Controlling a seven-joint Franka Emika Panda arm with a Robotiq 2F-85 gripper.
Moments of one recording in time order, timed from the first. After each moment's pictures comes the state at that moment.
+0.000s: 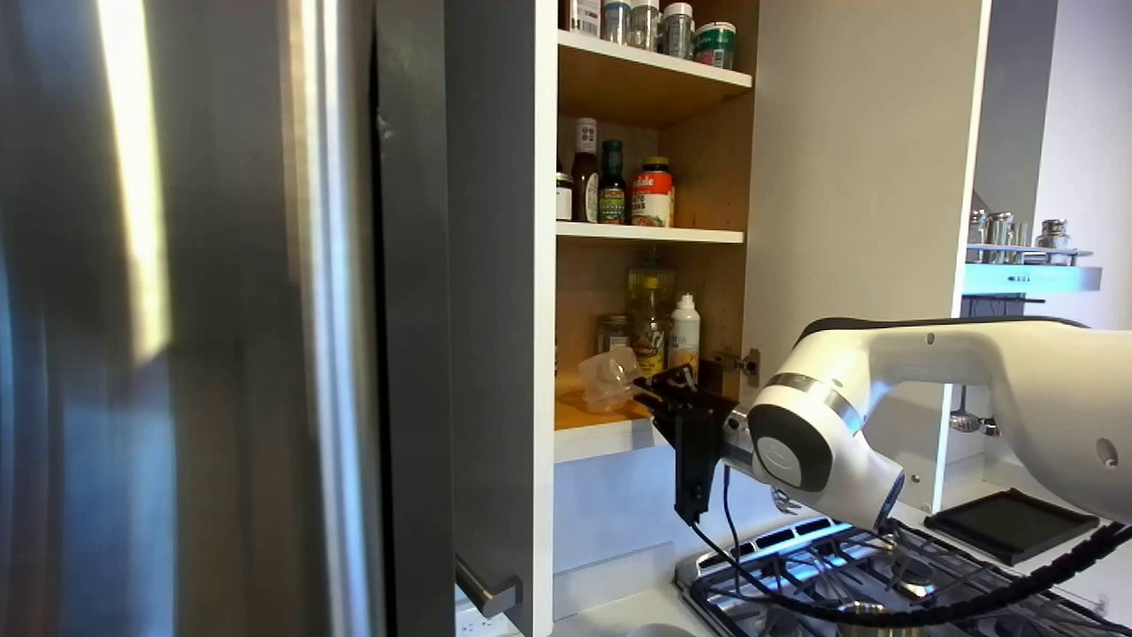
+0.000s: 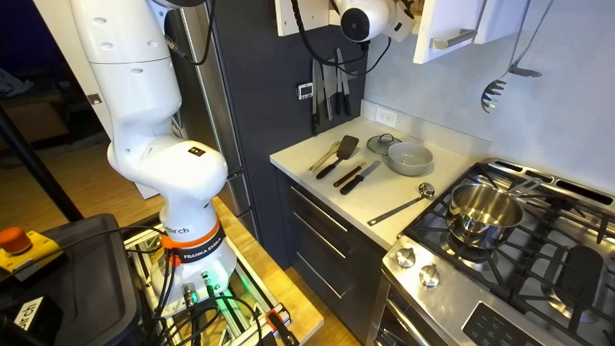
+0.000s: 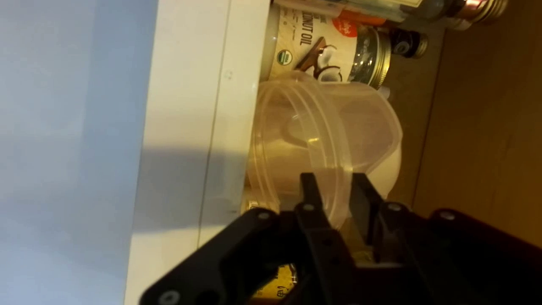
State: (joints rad) arm 0.45 0.05 -0.48 -1.78 2.51 2.66 -1.12
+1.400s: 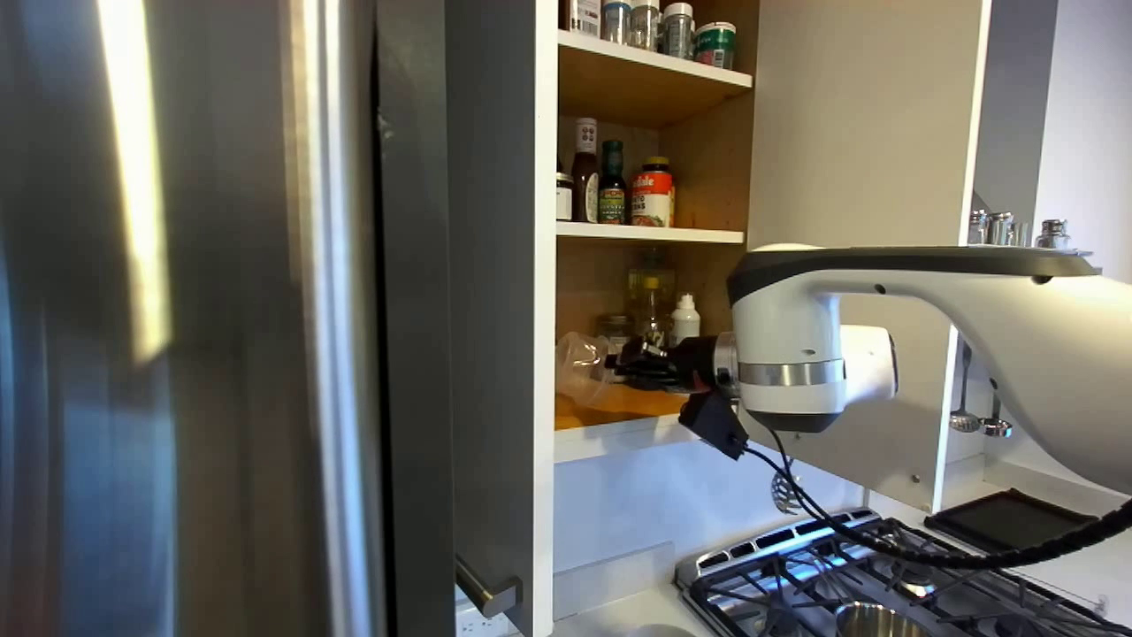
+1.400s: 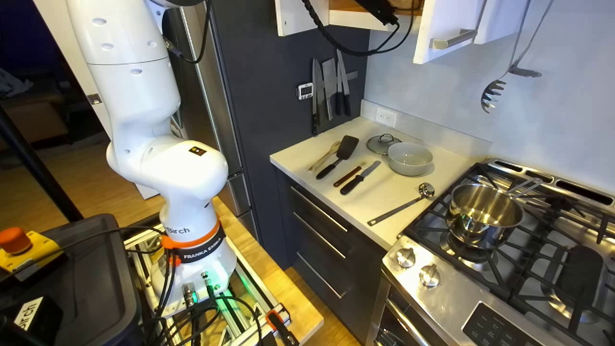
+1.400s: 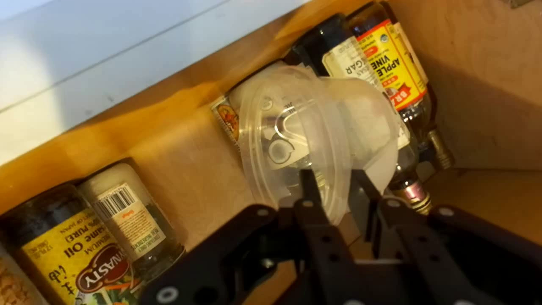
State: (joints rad) arm 0.47 0.03 -0.44 -1.67 1.53 2.73 -1.05
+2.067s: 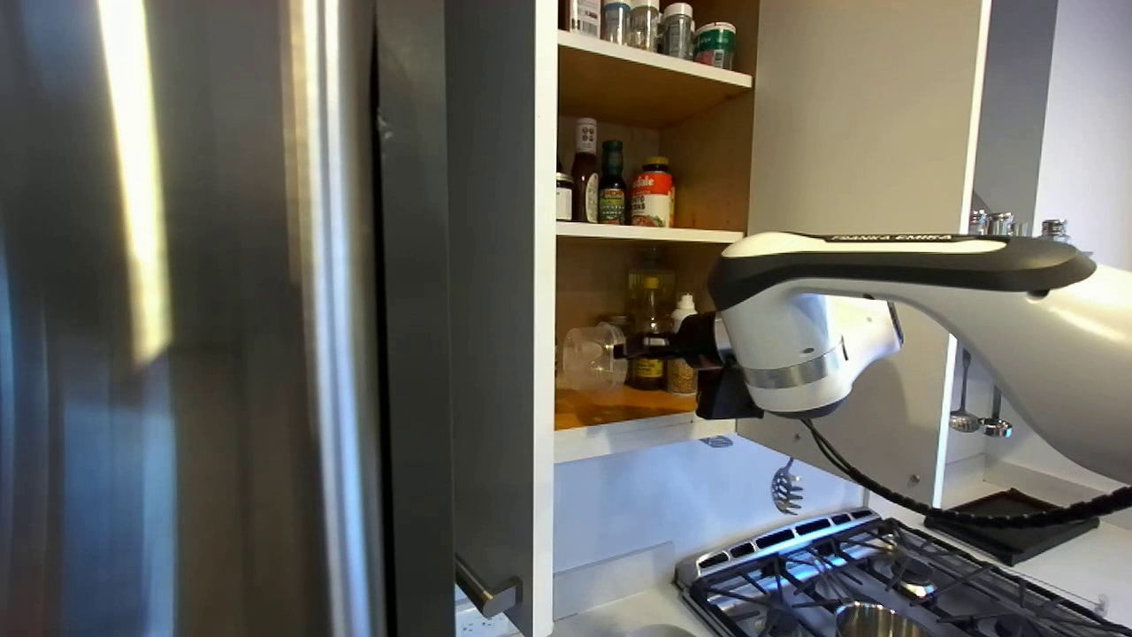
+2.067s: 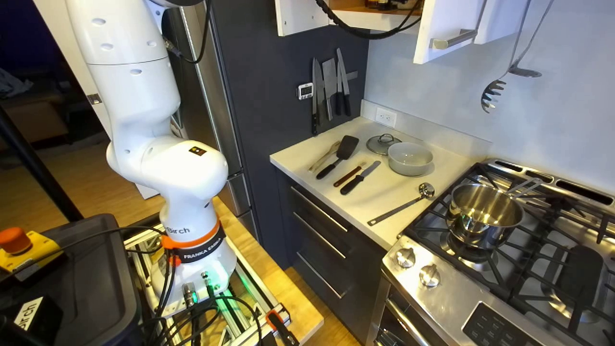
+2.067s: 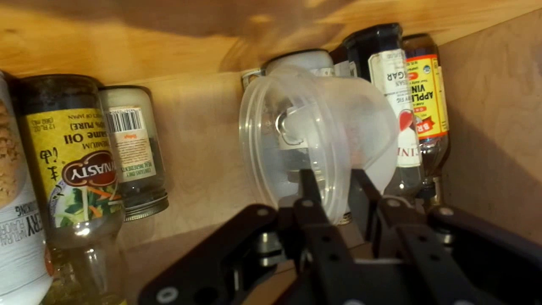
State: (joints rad) arm 0.47 0.03 -0.44 -1.64 1.18 2.78 -1.05
